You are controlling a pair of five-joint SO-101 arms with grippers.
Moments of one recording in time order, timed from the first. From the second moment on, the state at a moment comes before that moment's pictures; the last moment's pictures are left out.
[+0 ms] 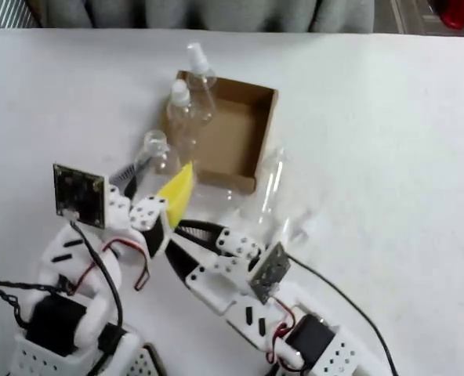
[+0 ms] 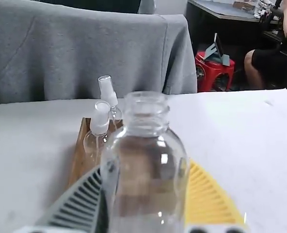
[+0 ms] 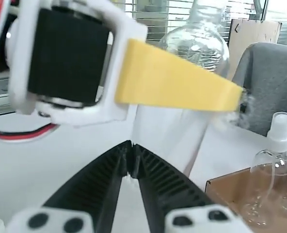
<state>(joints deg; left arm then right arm) 16.8 -82.4 56.2 51.6 10.5 -51.1 -91.1 91.8 7.3 0.6</state>
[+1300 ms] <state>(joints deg) 17.5 -84.4 61.7 42.9 10.6 -52.9 -90.0 92.0 11.5 0.7</state>
